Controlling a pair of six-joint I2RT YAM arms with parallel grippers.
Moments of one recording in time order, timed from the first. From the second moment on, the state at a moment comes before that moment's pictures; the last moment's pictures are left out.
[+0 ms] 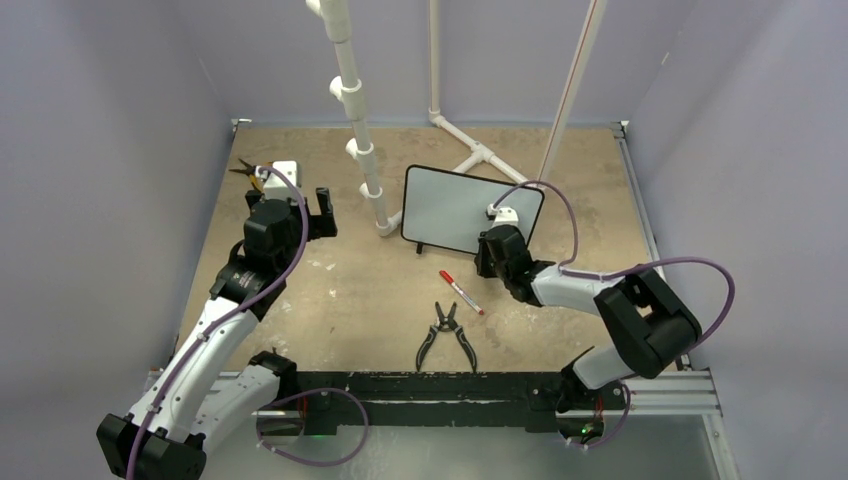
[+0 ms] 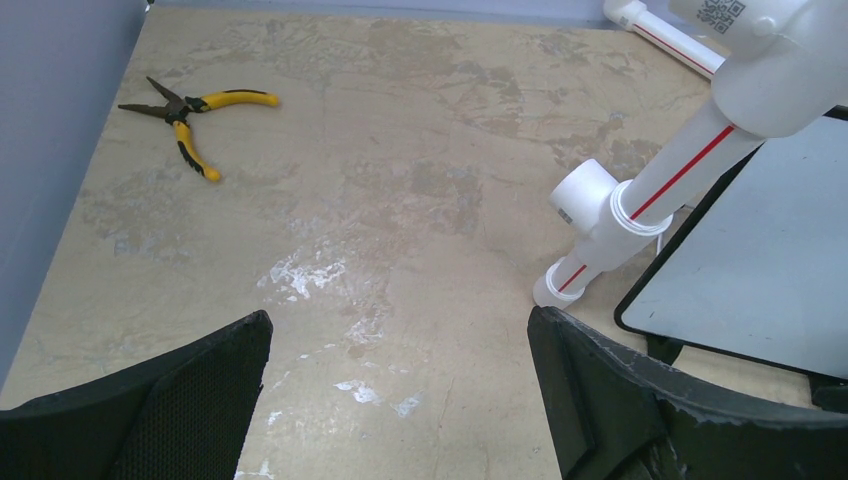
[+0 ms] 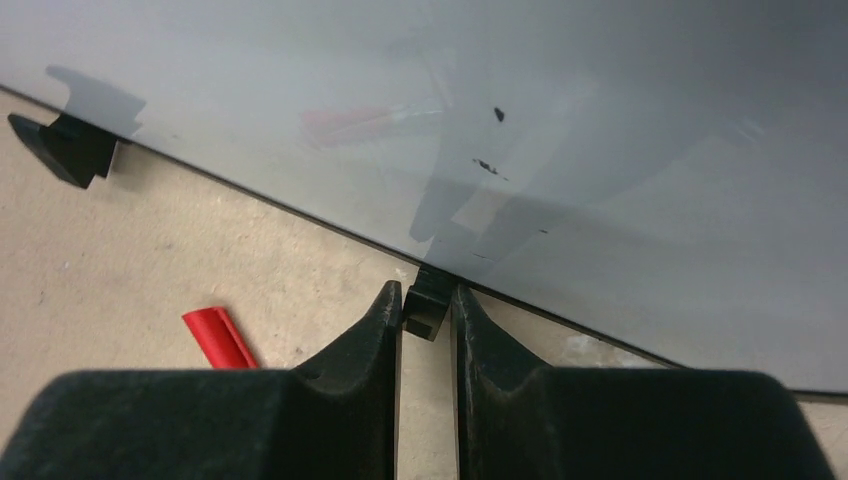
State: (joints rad) left arm -0.35 0.84 0.81 -0.27 -0.35 -0.17; right arm 0.59 1.49 0.57 0.23 0.22 0.44
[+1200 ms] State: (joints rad) left arm -0.35 0.83 0.79 -0.25 -0.22 -0.17; right arm 0.79 1.37 0.53 0.14 0.17 0.43
